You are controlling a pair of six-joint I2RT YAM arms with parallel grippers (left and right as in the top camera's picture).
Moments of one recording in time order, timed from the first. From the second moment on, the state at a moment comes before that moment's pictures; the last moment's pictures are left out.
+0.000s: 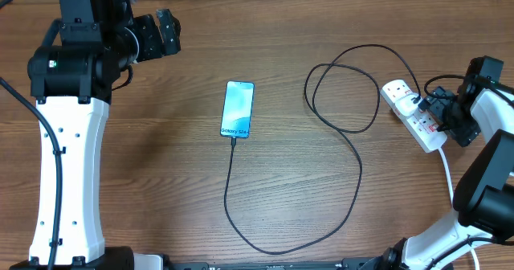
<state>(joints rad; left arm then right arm) -0.03 1.57 1.84 -1.03 0.10 -0.26 -0.43 1.91 1.28 -0.71 0.06 0.41</state>
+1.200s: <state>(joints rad) -0.03 1.57 1.84 -1.03 0.10 -0.26 -0.43 1.91 1.28 -0.70 0.06 0.41</state>
